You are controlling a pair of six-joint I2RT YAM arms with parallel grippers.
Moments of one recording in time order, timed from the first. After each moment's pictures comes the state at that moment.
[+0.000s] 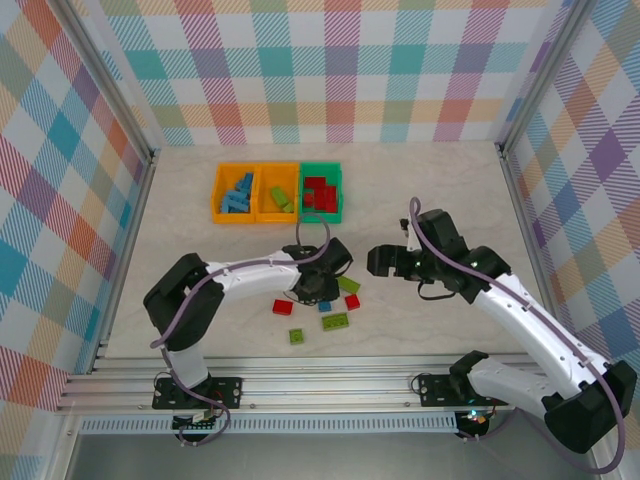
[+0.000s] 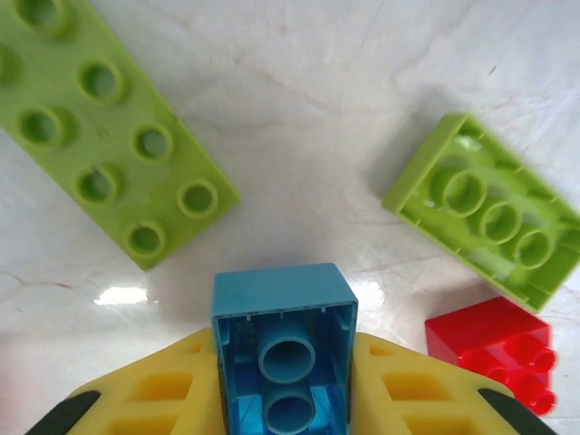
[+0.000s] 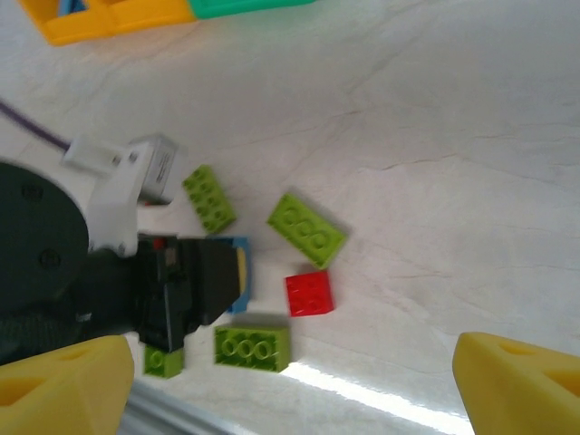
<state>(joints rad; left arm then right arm) -0.89 1.77 1.15 -0.66 -0.07 -1.00 0.58 1.03 0.97 -0.80 -0.18 0.56</state>
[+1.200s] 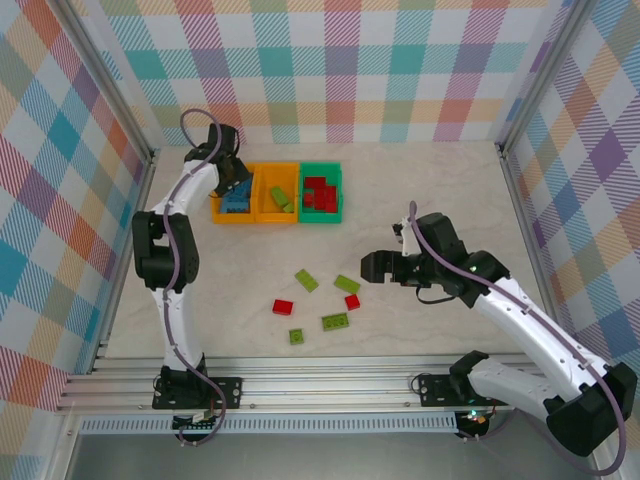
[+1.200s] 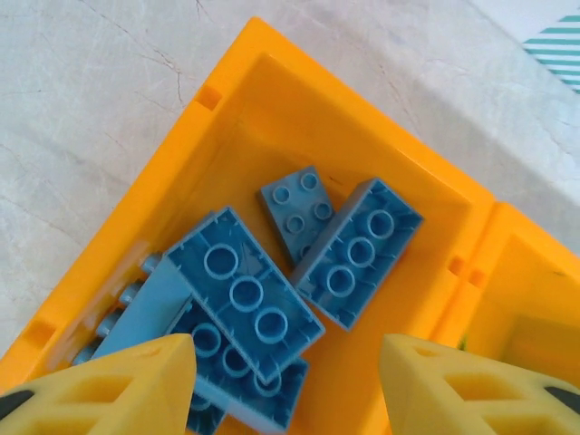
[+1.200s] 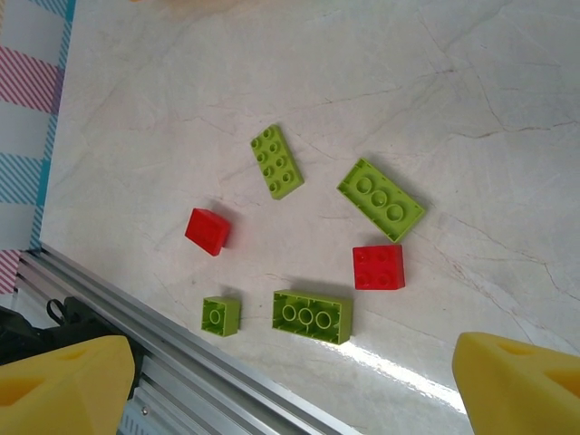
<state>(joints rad) -0.11 2.08 1.83 -0.72 -0.13 -0.68 0.58 1.02 0.93 -0.75 -0.31 0.57</state>
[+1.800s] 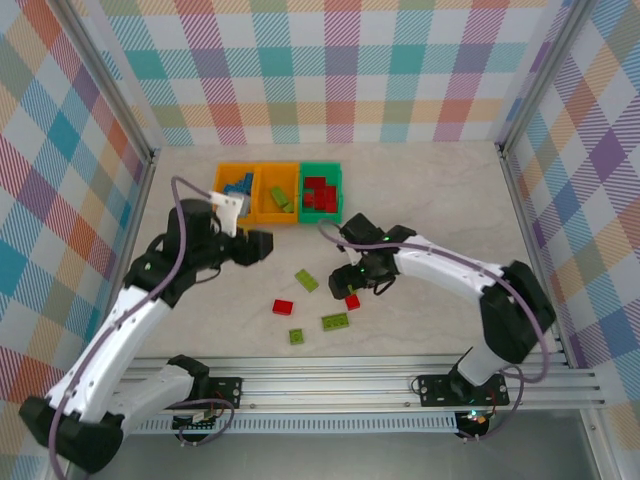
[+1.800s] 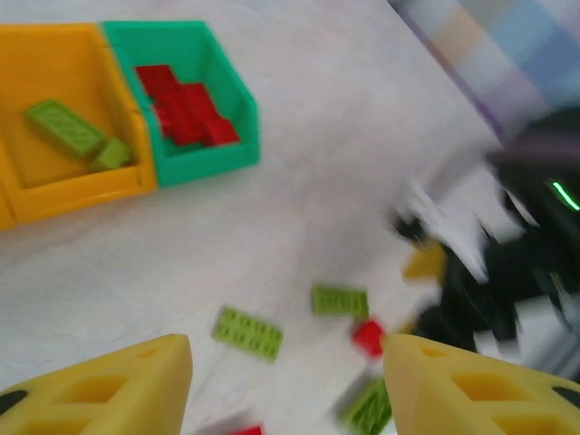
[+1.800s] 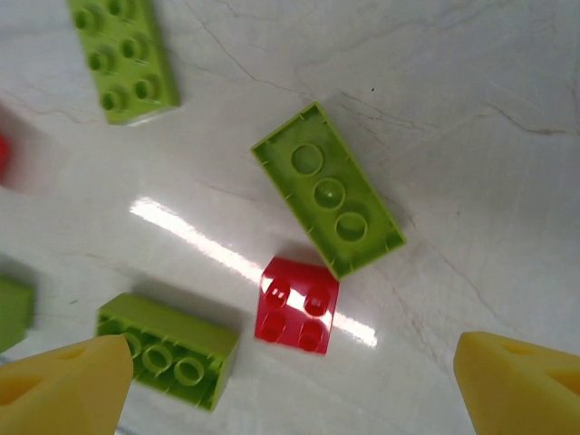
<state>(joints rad) -0.42 0.90 0.99 -0.67 0.33 -0.13 0.76 1.63 1.13 -0.80 -0.09 0.28</state>
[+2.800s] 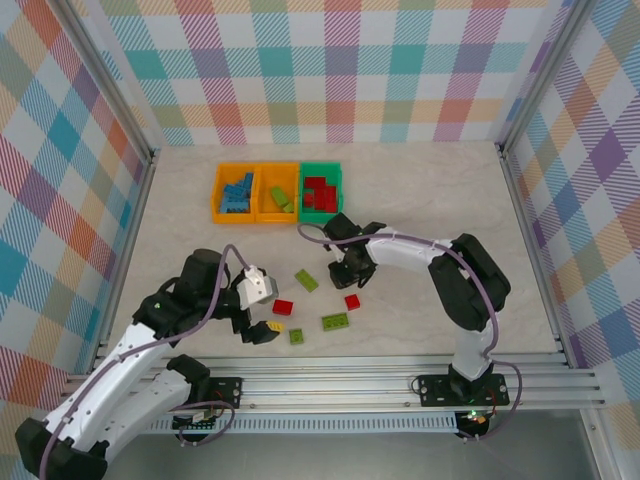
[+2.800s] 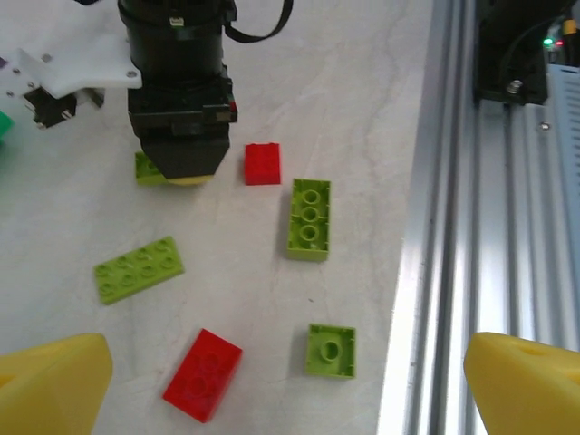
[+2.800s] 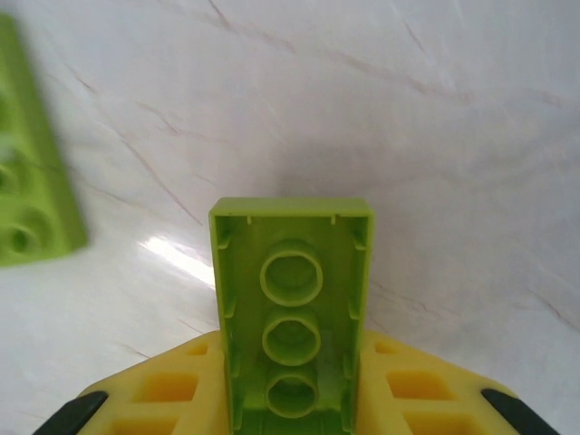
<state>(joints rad) -0.50 0.70 0.65 -0.70 0.58 0.55 0.75 1.87 1.23 -0.67 -0.06 0.22</state>
